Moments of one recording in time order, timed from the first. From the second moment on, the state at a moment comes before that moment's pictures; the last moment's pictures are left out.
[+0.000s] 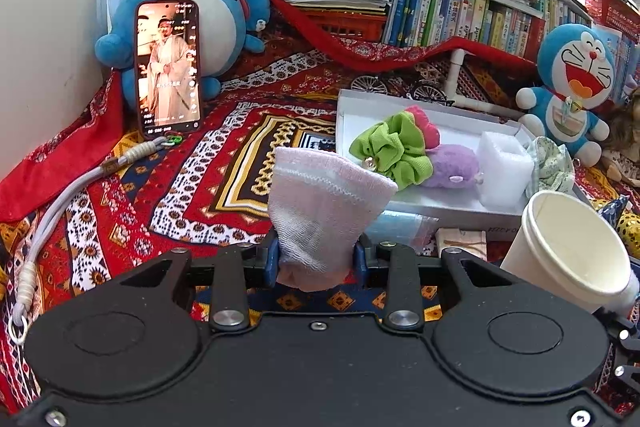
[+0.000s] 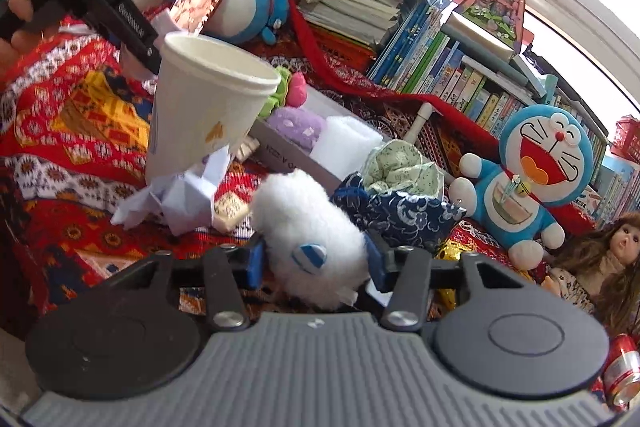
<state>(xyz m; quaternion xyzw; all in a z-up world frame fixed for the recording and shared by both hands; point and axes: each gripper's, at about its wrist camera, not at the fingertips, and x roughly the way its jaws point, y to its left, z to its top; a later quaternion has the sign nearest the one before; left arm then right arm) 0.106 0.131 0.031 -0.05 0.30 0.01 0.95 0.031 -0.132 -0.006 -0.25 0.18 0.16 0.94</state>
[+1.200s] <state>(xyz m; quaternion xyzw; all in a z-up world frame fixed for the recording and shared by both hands) 0.201 0.081 0.075 -0.06 0.39 -0.15 0.91 0.154 -0.206 0.078 0.10 0.27 0.14 0.95</state>
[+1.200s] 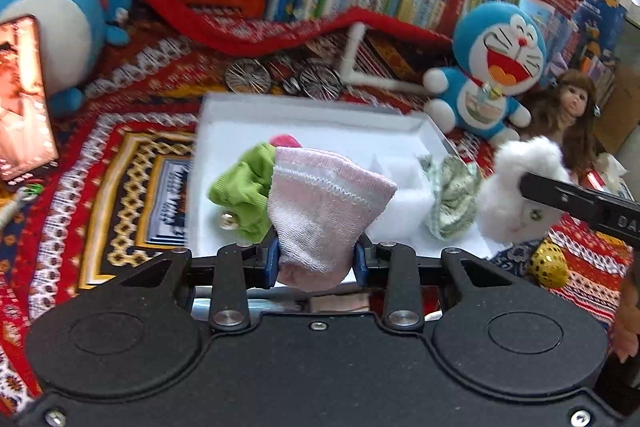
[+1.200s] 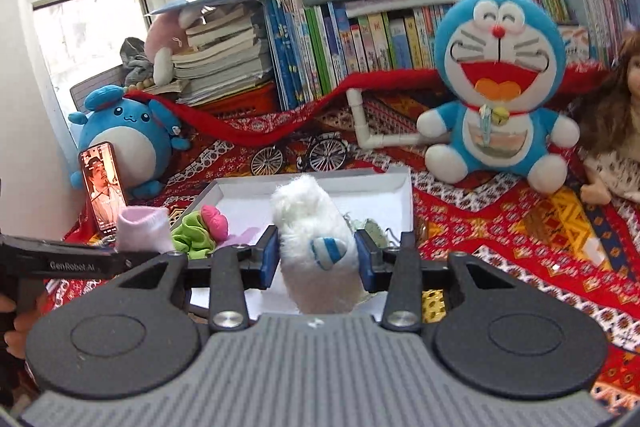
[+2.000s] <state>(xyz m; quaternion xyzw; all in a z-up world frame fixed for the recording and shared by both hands) 0.291 0.067 0.039 -0.06 0.47 -0.14 0.87 0.239 -0.194 0.046 0.14 0.34 0.12 0.92</state>
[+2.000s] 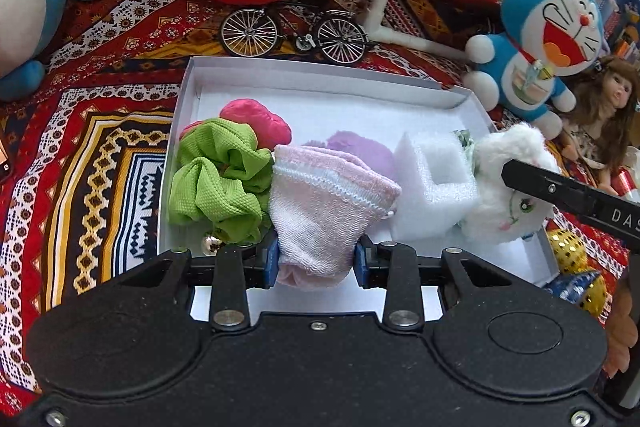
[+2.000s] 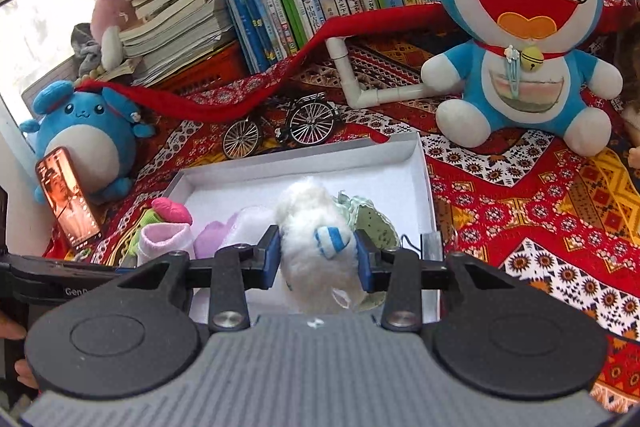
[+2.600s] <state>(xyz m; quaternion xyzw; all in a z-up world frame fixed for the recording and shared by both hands) 0.298 0.061 0.031 -0.04 0.47 -0.13 0.87 0.250 -0.190 0.034 0.14 0.35 0.11 0.92</state>
